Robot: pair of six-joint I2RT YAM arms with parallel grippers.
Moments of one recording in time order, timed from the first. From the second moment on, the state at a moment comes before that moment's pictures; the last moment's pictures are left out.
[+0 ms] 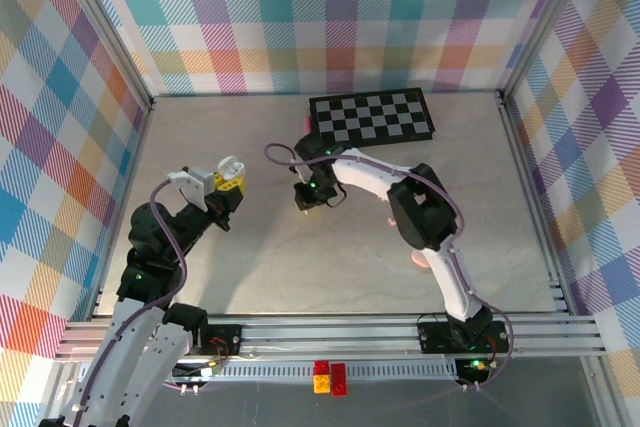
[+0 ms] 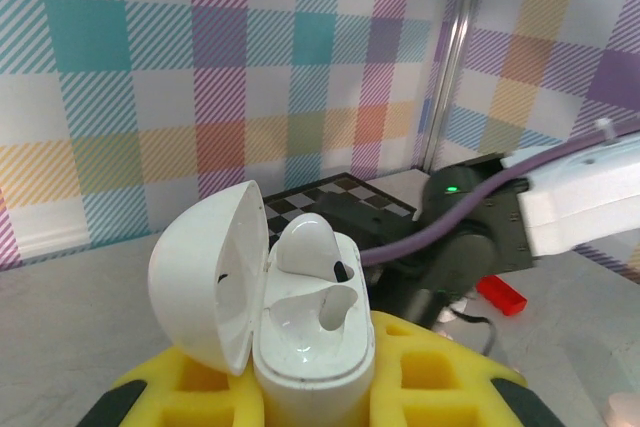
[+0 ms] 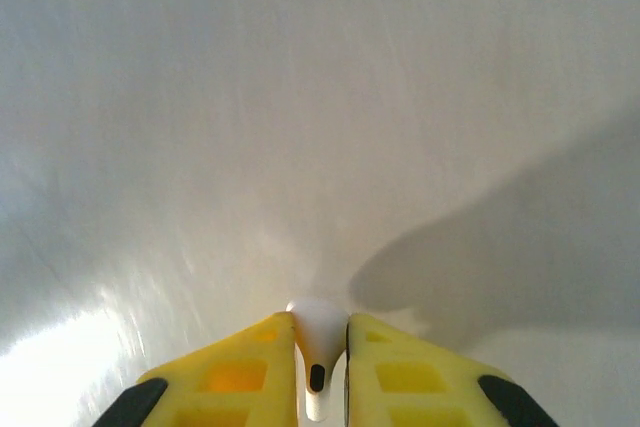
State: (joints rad) left arm -0.23 0.54 0.57 -0.03 0.38 -0.09; right arm 0.75 2.21 1.70 -0.76 -0.28 0.24
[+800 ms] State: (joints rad) left arm -0.23 0.59 0.58 -0.03 0.46 -0.08; right arm 0.75 1.77 1.04 -0.61 -0.21 0.41
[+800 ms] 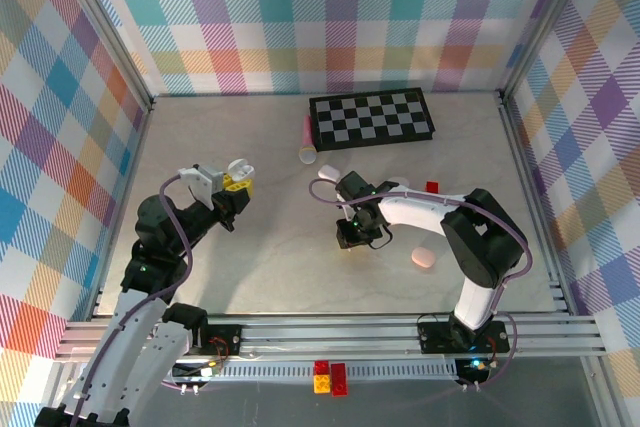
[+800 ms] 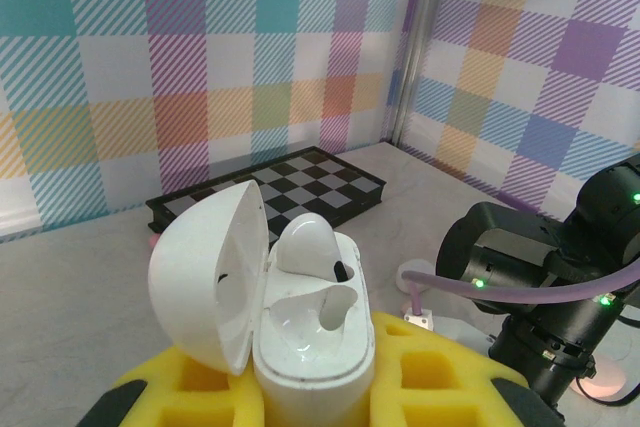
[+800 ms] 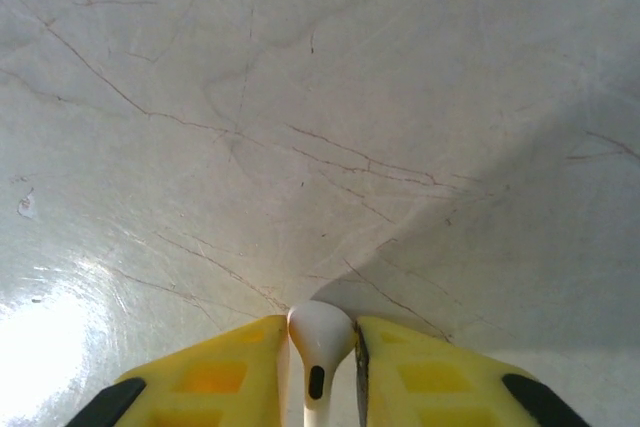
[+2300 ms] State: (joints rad) left arm -0.23 0.60 0.59 -0.03 0.47 -0.10; right arm 0.74 1.82 1.11 -0.71 -0.26 0.32
